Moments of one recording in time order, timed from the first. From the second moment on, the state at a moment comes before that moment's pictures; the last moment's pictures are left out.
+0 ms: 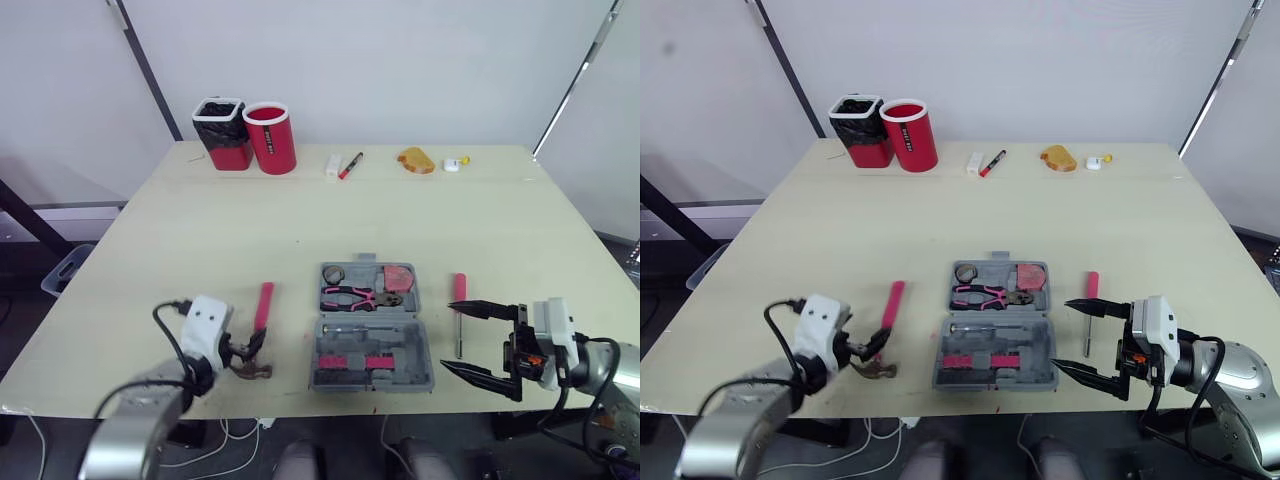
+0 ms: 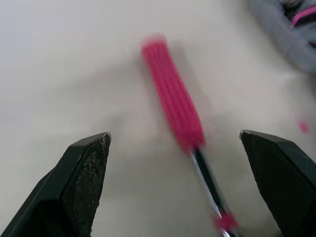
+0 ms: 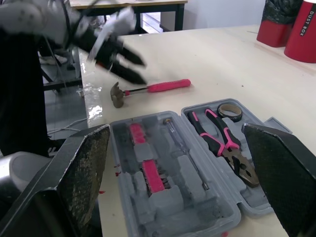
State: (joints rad) left arm 0.11 0.59 0.19 -0.43 -0.24 0.67 -0.48; right arm 0.12 -0.68 -0.12 -0.41 0.58 0.15 1.12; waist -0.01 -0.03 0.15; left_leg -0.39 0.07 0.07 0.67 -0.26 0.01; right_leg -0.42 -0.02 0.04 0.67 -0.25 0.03
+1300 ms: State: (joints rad) left arm -1.15 0.80 -0.98 0.99 0.30 -1.52 -1.51; right arm 0.09 -0.68 -0.12 -0.40 0.56 0.15 1.11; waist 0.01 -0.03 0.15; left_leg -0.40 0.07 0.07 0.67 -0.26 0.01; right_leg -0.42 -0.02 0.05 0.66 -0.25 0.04
